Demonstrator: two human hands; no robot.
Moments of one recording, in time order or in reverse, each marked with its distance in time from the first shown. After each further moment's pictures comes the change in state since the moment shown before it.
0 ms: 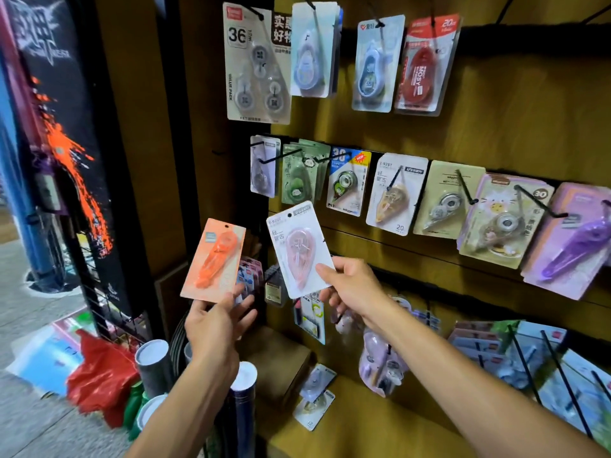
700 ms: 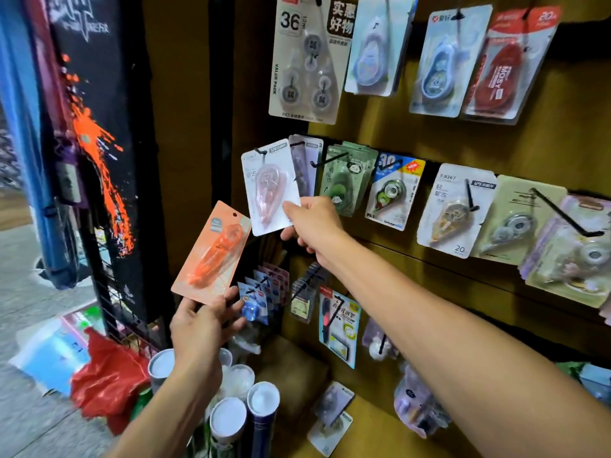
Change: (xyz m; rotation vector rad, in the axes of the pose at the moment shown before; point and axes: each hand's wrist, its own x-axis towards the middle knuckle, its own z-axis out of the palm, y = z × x) left_hand 0.077 0.025 -0.044 0.129 -0.028 0.086; right_hand 0.102 -0.108 0.103 -0.036 0.124 -0.072
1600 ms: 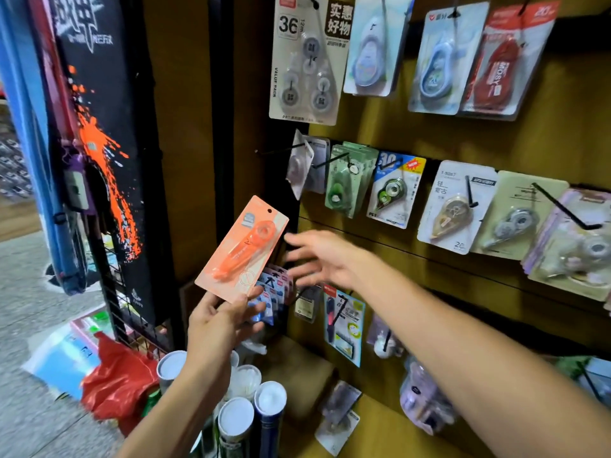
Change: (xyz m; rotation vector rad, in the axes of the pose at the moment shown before) left_hand -0.018 0.014 0.005 0.097 -0.187 -0.005; right_hand -0.007 0.034 -0.018 0.189 -0.442 0.258
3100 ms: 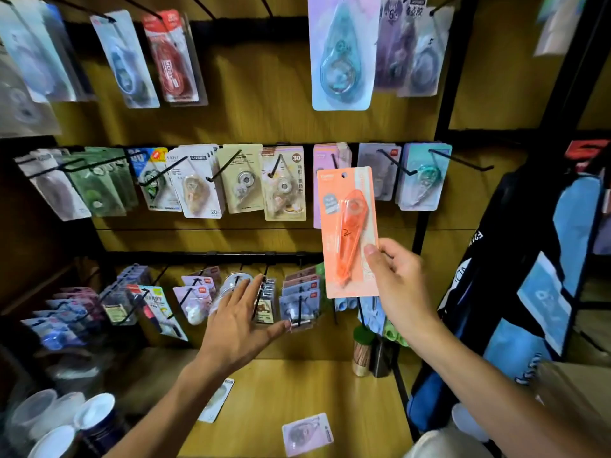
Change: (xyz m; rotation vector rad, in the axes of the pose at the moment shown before) left_hand -0.173 -0.125 0.243 1.363 -0.729 0.579; right_hand -0.380 0.182 -0.247 -0.057 1.022 -0.515
